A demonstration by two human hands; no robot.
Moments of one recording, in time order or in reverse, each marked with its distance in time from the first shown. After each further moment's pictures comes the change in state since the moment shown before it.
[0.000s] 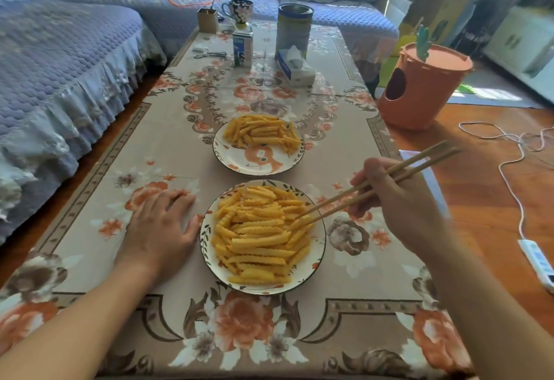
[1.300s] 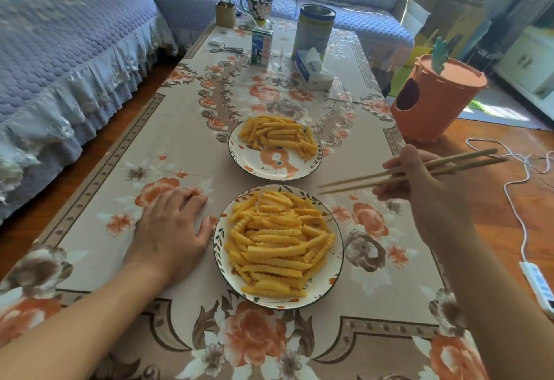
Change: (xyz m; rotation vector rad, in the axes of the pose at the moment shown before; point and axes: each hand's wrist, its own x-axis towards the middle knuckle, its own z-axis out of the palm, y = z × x) left_hand 0.001 -0.007 0.005 0.022 0.014 0.029; right_hand 0.037 -0.001 0.003 0.098 0.152 -0.012
